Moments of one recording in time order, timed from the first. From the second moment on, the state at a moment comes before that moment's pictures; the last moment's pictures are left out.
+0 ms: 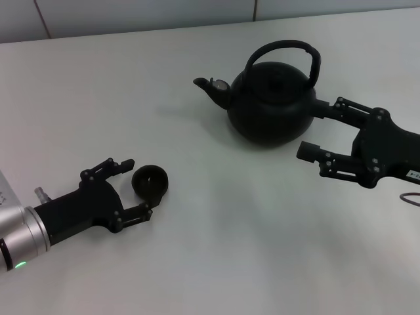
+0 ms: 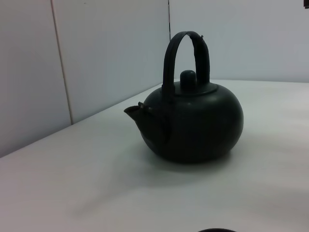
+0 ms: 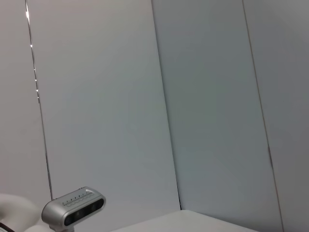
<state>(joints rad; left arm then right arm) -0.43 -2.07 1.16 0.27 1.41 1.21 -0.66 0.33 2.08 -0.55 -0.58 -1.78 -1.85 1.04</state>
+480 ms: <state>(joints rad) -0.43 -2.07 1.16 0.28 1.41 1.21 -0.66 0.33 2.08 -0.55 -0.57 -1.78 -1.85 1.05</state>
